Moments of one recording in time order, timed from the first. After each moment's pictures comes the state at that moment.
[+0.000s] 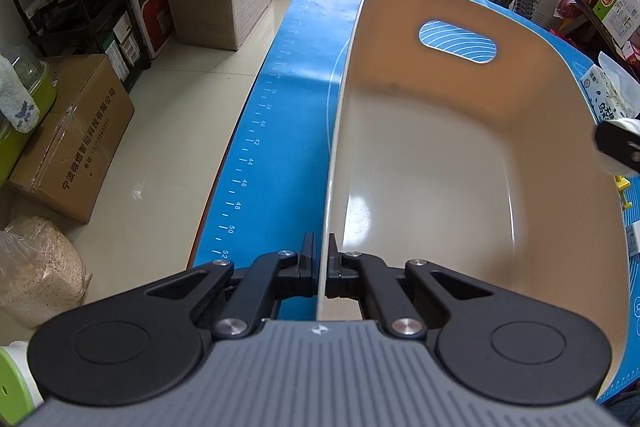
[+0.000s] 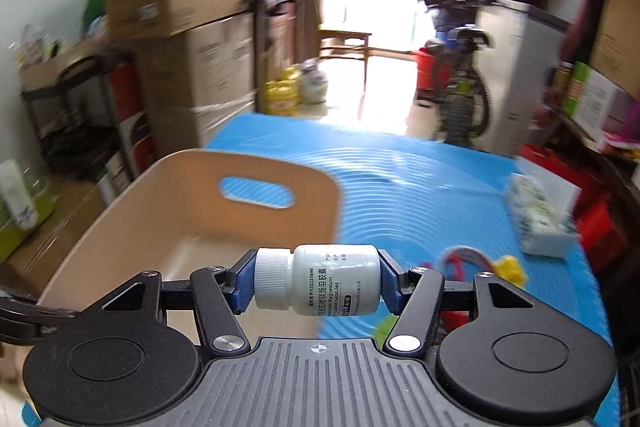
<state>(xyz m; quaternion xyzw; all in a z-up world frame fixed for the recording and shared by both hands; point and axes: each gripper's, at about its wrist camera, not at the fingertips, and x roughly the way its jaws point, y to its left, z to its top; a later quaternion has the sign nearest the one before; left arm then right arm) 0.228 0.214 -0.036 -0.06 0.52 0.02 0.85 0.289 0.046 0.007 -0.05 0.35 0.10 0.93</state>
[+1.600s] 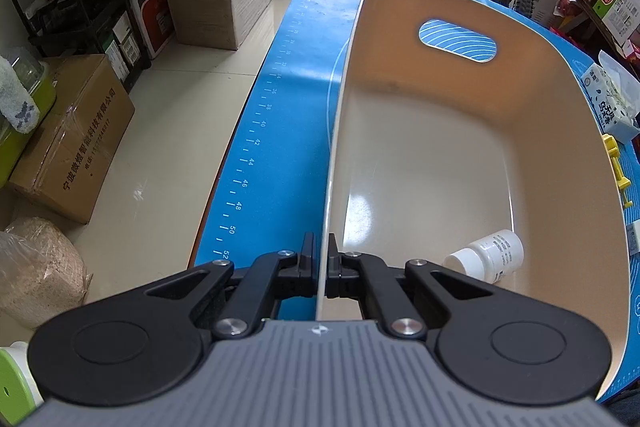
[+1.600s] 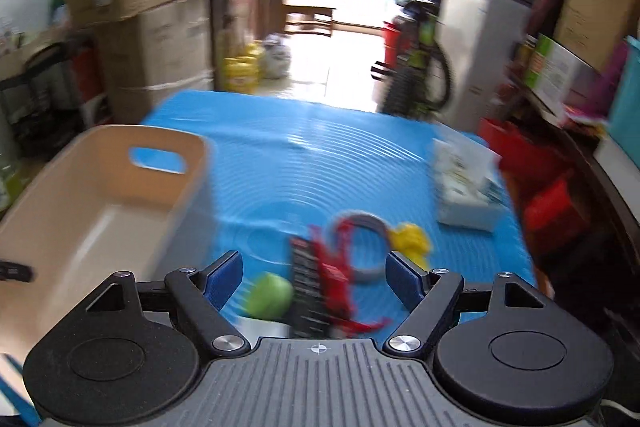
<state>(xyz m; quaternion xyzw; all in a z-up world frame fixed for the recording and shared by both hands) 0.227 0.215 -0.037 -0.06 0.52 0.02 0.85 0.277 -0.110 0.008 -0.04 0.38 0.01 0.92</state>
